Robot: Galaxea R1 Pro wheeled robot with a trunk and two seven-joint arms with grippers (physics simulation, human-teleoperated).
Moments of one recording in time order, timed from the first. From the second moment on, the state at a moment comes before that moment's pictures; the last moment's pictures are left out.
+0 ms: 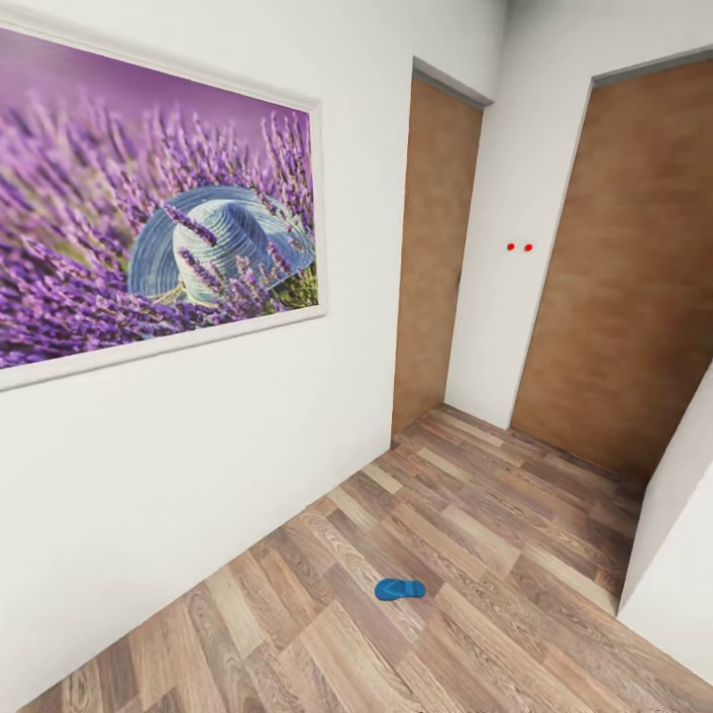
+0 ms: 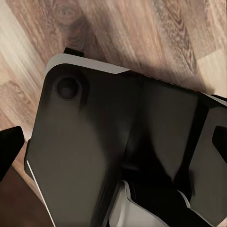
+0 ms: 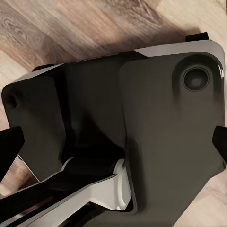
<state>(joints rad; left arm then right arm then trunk) -0.11 -0.03 -0.50 -0.05 0.81 -0.05 -0.05 -0.18 -0.06 -0.42 0.05 0.21 0.06 0.35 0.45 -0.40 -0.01</state>
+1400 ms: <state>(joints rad) -0.11 -0.03 -0.50 -0.05 0.81 -0.05 -0.05 -0.18 -0.06 -0.42 0.05 0.21 0.06 0.35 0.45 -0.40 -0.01</state>
